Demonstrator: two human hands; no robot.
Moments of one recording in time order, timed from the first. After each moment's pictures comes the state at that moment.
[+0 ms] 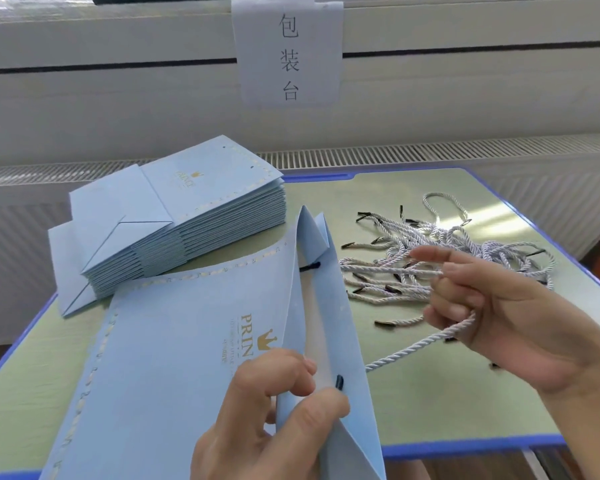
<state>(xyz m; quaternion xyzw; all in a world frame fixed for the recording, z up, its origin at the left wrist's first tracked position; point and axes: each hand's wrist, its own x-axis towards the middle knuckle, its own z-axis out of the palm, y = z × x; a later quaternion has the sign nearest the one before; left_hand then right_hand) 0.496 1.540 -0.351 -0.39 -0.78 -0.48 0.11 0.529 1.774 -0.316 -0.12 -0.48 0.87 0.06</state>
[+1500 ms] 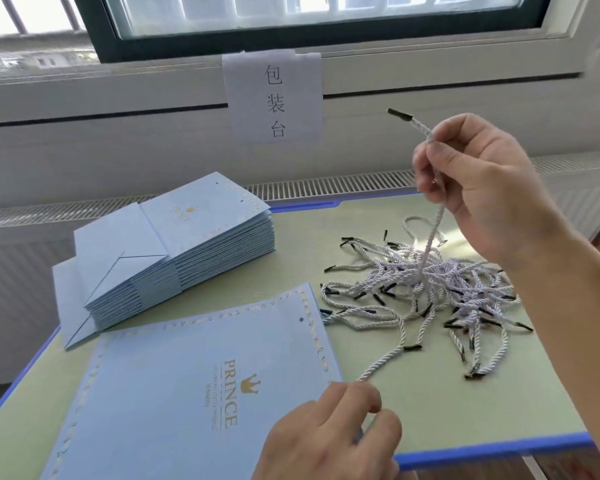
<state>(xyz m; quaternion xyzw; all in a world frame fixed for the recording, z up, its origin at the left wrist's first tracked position) 0.495 1.581 -0.356 -0.57 -0.76 -0.19 0.25 0.488 1.801 -0.232 0.02 -0.67 0.66 0.34</state>
